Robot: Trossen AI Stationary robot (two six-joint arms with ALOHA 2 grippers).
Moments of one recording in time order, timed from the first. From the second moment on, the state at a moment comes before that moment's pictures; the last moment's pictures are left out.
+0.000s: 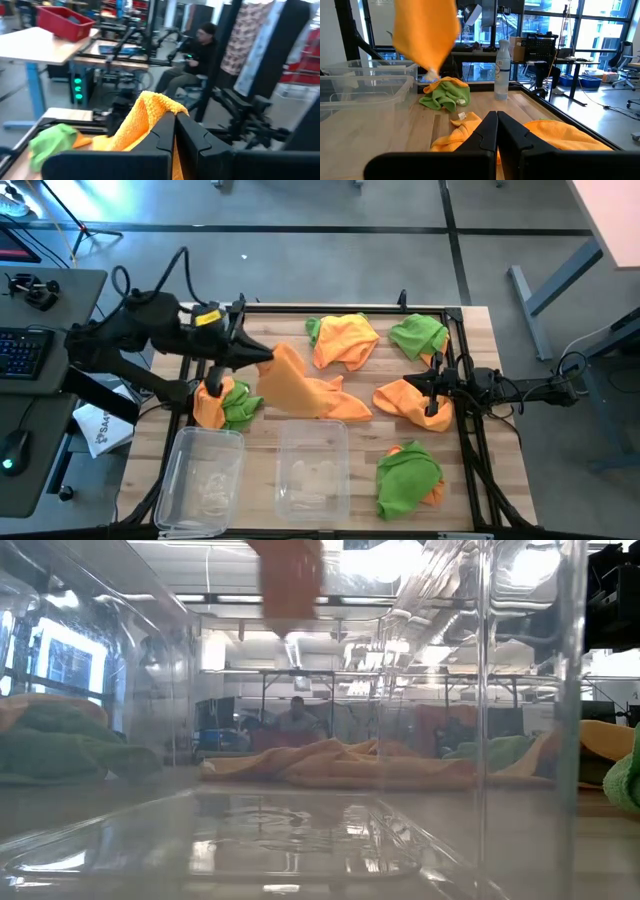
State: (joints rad) left arm -0.18 1.22 1.72 -0.59 -0.06 -0.16; right arm 0.08 0.01 0.01 0.06 0.27 -0.06
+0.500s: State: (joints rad) left arm -0.48 1.49 2.06 -0.82 -0.05 -0.13; right arm 0.08 0.01 0.01 0.06 0.27 -0.06
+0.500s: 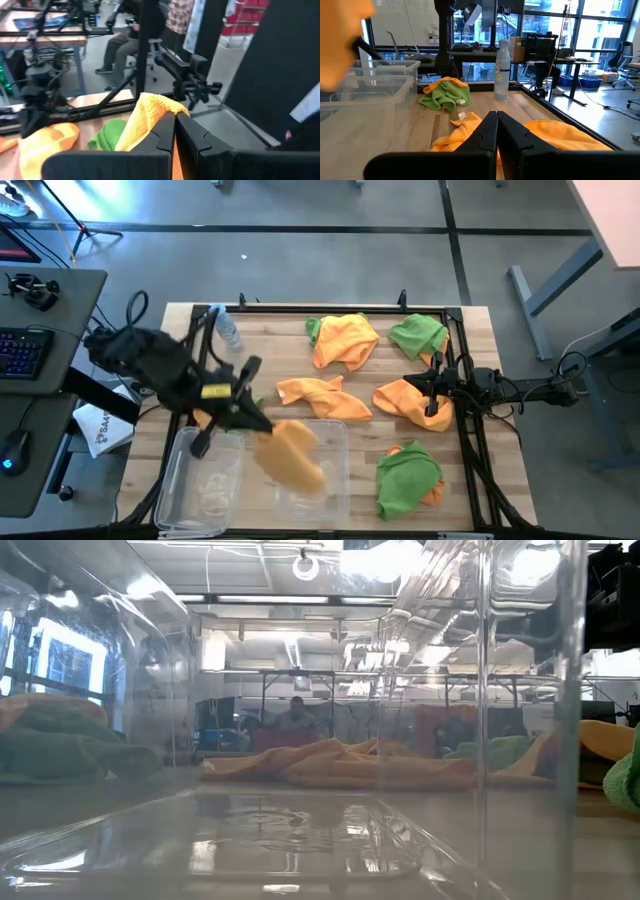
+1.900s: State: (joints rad) left arm -0.52 2.04 2.07 -1.12 -0.22 -0.38; right arm 0.08 0.01 0.01 0.06 0.27 -0.06
